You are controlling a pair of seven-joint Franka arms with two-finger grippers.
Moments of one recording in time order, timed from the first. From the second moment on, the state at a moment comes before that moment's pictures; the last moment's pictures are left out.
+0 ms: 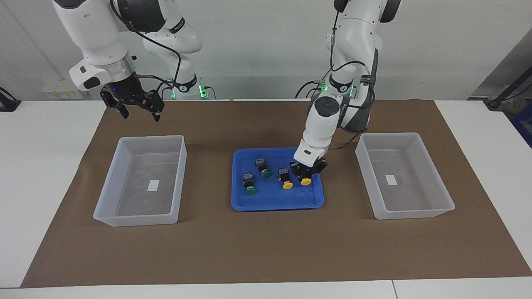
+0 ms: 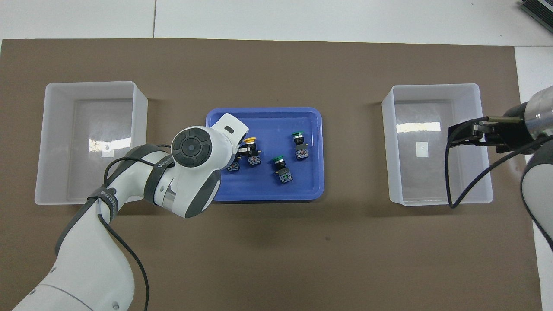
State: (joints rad) left arm -0.42 0.34 -0.05 -1.82 0.01 2.30 -0.61; right arm 0.07 -0.03 -0.02 -1.66 -0.01 1.60 0.19
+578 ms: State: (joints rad) left arm -0.14 0.33 -0.05 -1.55 -0.02 1.93 -0.30; right arm 0.12 -0.03 -0.01 -1.66 -0.01 1.71 0.19
